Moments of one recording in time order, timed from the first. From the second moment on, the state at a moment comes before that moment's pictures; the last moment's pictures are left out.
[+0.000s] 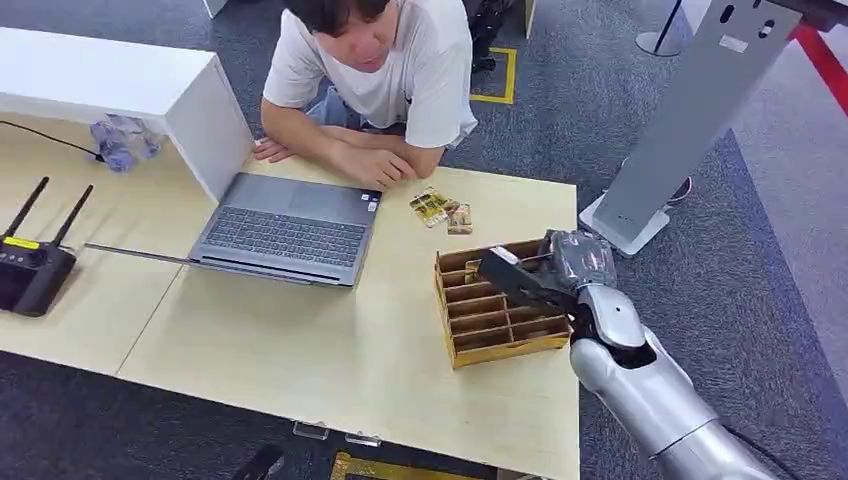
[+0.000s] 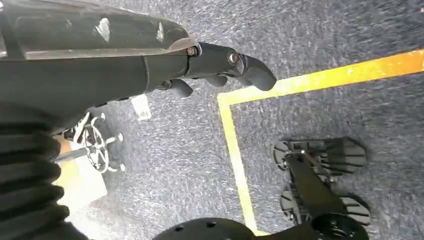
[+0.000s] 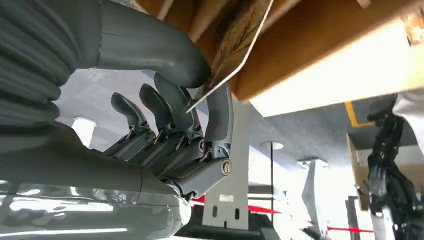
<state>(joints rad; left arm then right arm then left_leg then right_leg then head) -0.13 0.16 -1.33 -0.19 1.27 0.16 0.00 -0.71 -0.18 0.83 -1.06 0.75 -0.13 0.53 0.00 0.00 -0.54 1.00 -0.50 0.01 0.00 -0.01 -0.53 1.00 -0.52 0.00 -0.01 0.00</state>
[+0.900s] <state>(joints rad) -0.12 0.16 -1.33 -0.19 1.29 0.16 0.00 -0.60 -0.27 0.70 -1.56 0.73 -0.28 0.40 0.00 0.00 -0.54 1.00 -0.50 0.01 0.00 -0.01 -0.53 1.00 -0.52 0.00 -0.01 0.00</state>
